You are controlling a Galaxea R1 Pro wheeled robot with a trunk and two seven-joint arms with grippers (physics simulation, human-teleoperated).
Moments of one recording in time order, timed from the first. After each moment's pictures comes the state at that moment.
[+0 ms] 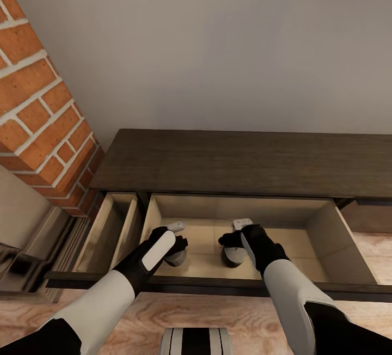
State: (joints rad) left arm -0.81 -0.12 -0.57 -0.74 1.08 0.55 0.78; right arm -0.89 0.16 -0.19 -0.47 0.33 0.58 0.16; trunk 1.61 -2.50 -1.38
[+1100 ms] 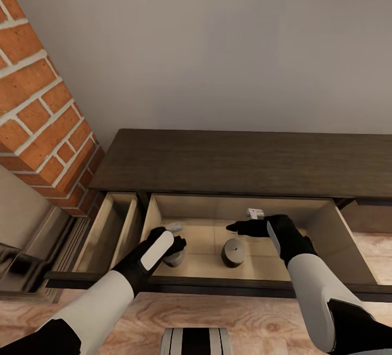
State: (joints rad) left arm -0.81 -0.11 -0.55 -0.73 1.08 0.54 0.77; right arm -0.90 0.03 -0.25 -0.60 0.28 0.67 0.55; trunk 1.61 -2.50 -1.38
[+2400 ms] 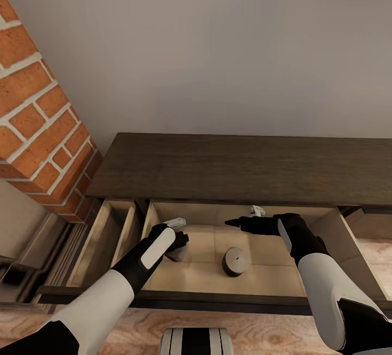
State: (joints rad) left arm -0.81 -0.11 -0.55 -0.79 1.08 0.55 0.79; right arm -0.90 -0.04 -0.25 -0.61 0.18 0.71 0.82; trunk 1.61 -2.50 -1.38
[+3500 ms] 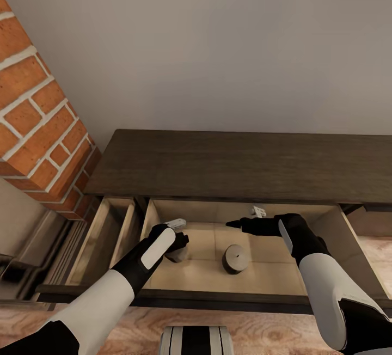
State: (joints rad) left arm -0.81 -0.11 -0.55 -0.79 1.08 0.57 0.79; right arm -0.90 -0.04 -0.25 -0.60 0.18 0.73 0.81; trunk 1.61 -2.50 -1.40
